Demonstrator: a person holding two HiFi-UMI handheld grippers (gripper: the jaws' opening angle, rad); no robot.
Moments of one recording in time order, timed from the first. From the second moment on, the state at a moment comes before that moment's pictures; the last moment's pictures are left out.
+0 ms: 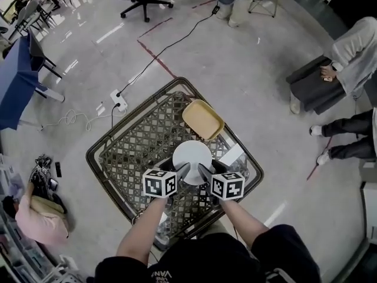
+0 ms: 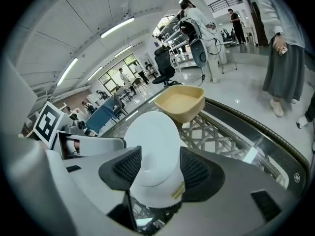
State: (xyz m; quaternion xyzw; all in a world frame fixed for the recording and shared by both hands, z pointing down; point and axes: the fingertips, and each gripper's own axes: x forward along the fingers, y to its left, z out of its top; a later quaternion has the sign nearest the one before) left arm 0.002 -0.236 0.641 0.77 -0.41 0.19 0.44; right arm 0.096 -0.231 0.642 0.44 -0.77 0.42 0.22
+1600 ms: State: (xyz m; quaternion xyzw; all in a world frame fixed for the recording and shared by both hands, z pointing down) left arm -0.003 -0.129 0.582 0.84 -0.40 0.22 0.30; right arm 0.117 -0.094 0.592 0.53 -0.76 0.33 0.17
